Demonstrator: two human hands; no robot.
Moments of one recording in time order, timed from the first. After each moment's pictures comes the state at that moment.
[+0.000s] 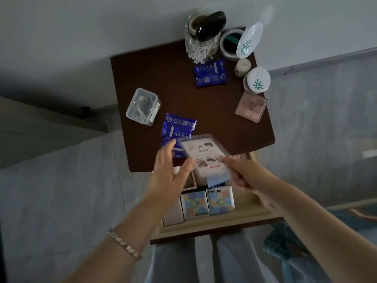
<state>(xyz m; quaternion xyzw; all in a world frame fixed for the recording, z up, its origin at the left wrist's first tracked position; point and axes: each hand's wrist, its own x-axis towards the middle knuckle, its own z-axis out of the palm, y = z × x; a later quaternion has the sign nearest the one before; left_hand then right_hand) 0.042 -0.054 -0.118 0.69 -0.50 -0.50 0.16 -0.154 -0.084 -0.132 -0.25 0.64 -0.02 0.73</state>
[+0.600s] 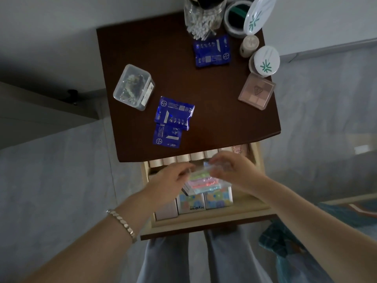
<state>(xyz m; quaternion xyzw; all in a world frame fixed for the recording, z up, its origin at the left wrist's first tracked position) 0.047 -0.035 -0.187 0.61 -0.55 -0.57 -0.02 -0.147 -0.064 -0.180 -0.53 0.55 0.00 0.64</state>
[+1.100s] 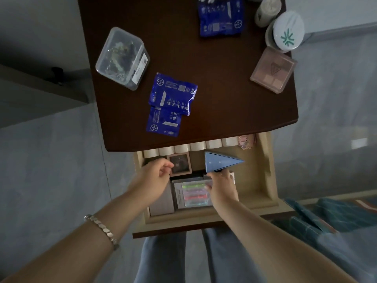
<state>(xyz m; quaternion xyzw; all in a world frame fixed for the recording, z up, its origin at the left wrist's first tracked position) 0.073 -0.010 -0.245 0.70 -0.48 -0.53 -0.04 -0.112 0.018 -0.299 -0.54 0.69 0.21 0.44</state>
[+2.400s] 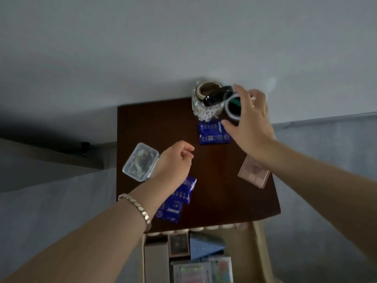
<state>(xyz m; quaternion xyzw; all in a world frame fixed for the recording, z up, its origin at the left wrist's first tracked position) 0.033 -0.217 -0.140 0.71 -0.52 -0.45 0.14 -0.134 -0.292 -0.121 -0.68 0.67 -0.15 0.25</state>
